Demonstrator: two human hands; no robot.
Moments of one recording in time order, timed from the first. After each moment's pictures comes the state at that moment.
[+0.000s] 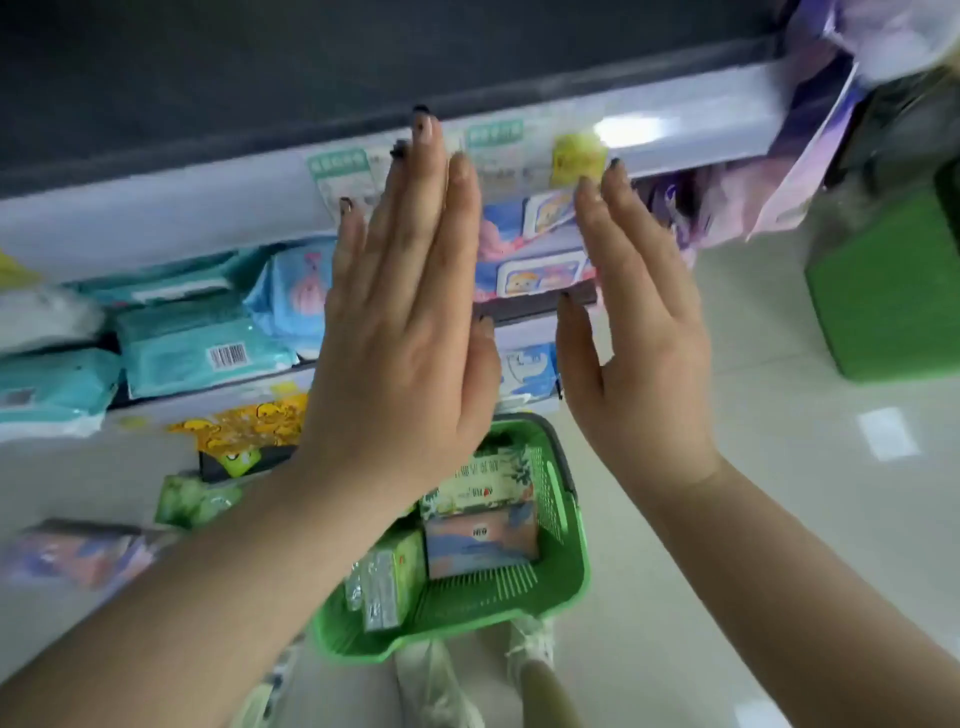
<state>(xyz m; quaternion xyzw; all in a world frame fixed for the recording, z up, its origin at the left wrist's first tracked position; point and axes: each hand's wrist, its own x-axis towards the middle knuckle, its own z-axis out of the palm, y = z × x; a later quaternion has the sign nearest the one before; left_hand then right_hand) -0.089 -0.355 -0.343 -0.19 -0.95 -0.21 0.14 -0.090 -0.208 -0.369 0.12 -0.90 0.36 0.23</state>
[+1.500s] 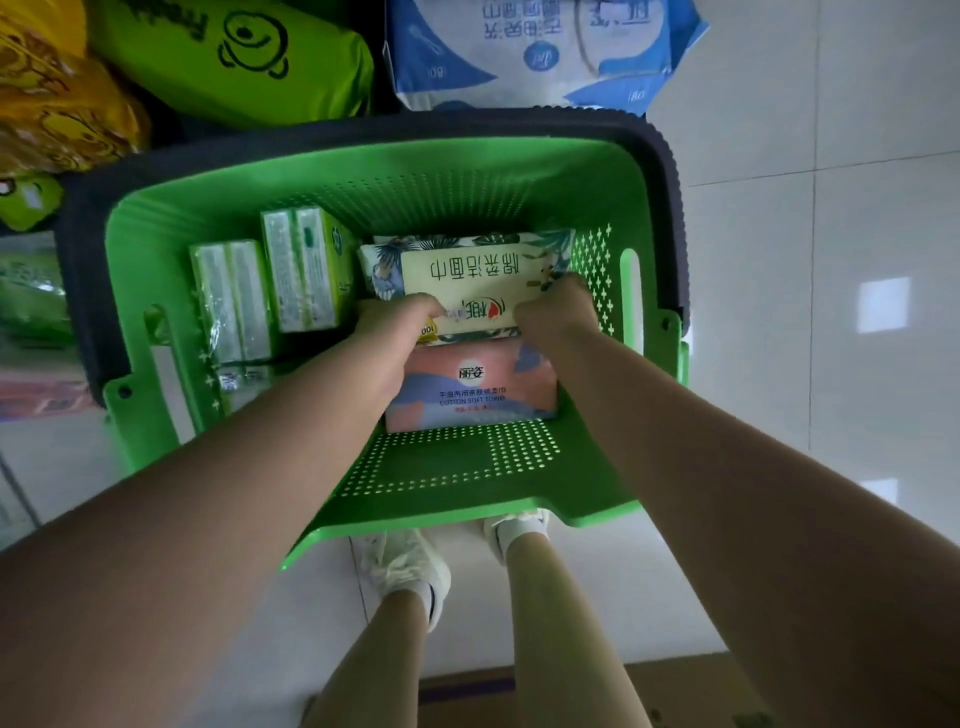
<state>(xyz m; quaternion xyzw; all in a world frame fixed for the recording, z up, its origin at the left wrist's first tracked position) 0.011 -0.374 -0.805 0.52 -0.62 -0.48 -0.34 -0.010 -0.228 -0.796 -0.36 -0.76 0.35 -0.41</state>
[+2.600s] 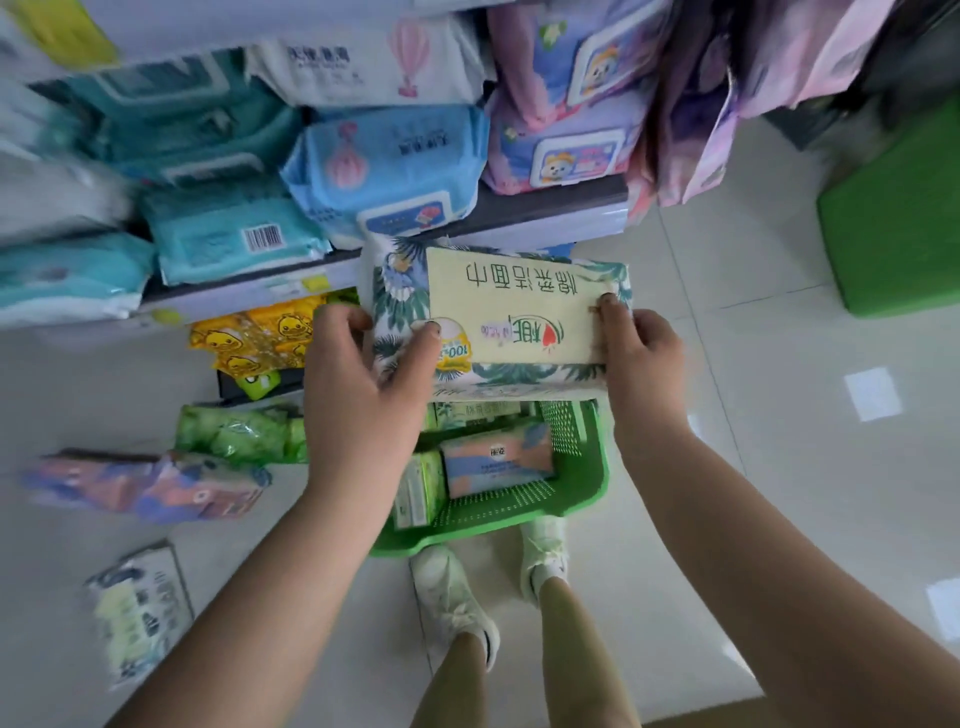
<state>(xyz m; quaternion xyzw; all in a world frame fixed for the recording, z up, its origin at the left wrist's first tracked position) 0.021 -0.417 -0.416 0.18 -0.87 -0.46 0.02 0.000 -0.233 -0.454 -0.36 -0.76 0.54 -0.02</state>
